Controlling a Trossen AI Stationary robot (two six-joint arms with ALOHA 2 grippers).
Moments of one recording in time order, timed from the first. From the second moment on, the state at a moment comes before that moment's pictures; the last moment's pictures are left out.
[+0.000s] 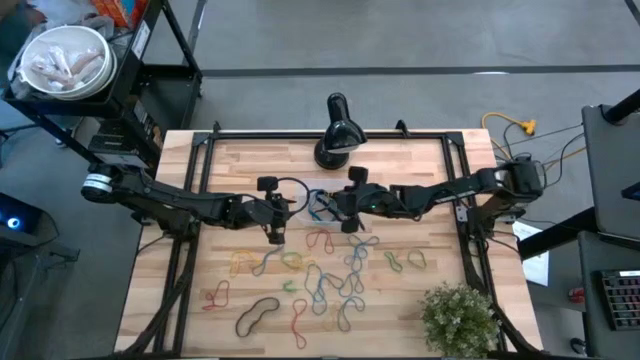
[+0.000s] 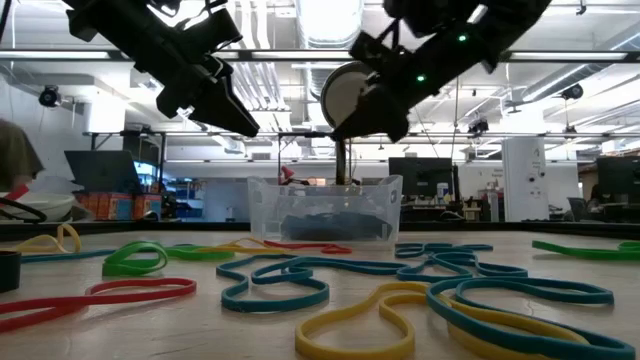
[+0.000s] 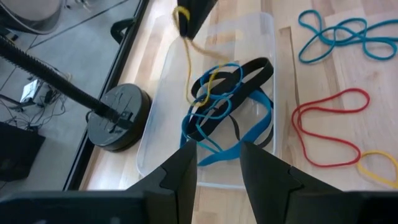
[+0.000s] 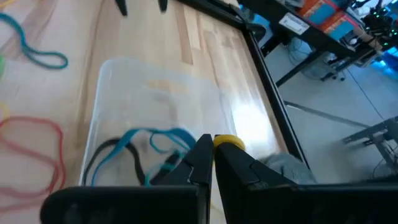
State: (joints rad) left arm -0.12 1.24 0.70 -0.09 -0.50 0.18; right arm -0.01 1.62 0.89 0.22 0.38 -0.33
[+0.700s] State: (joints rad) left arm -0.12 1.24 0.70 -0.09 -0.50 0.18; right arm -0.07 1.73 1.01 -0.01 0.18 -0.17
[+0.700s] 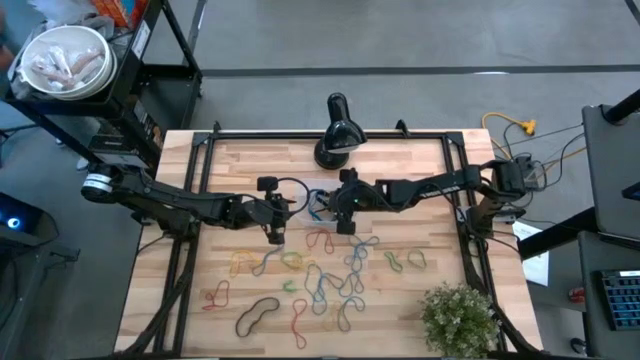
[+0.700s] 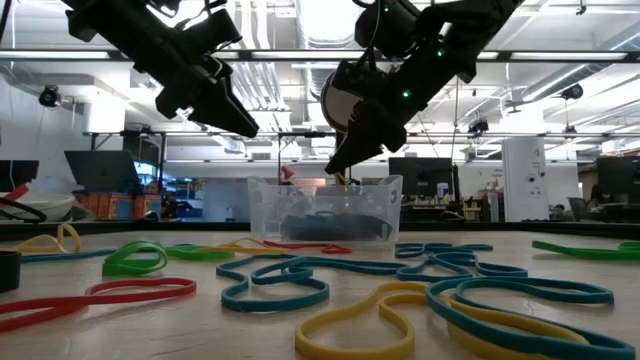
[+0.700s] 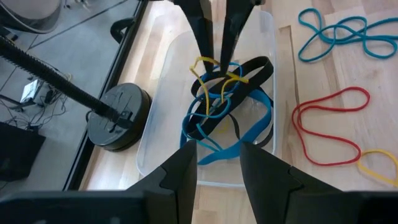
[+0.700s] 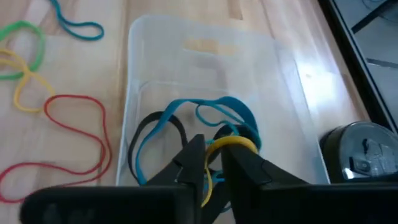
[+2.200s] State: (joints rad) left arm -0.37 1.19 0.71 -0.61 -0.10 -0.29; right arm 0.14 1.65 1.06 -0.31 0.18 -0.14
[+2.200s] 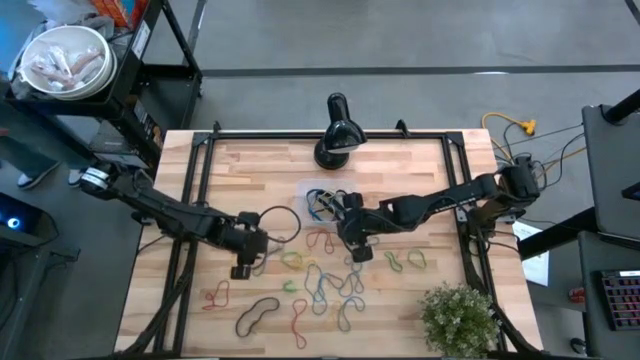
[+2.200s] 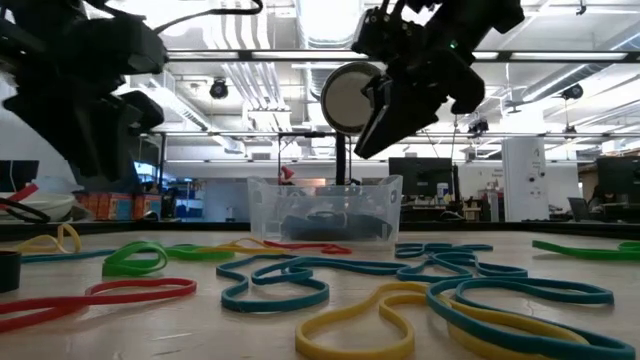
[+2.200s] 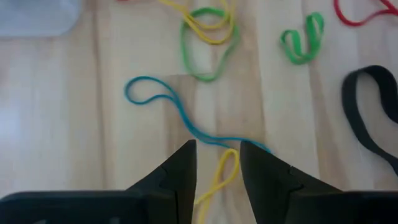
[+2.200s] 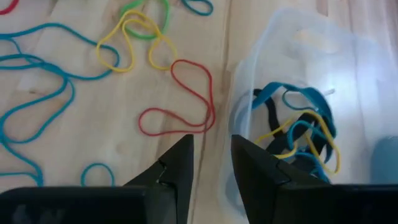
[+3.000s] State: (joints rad) left arm -0.43 1.39 0.71 -0.63 -0.10 -0.28; right arm 0.18 1.65 1.02 -0.30 0.18 -0.05
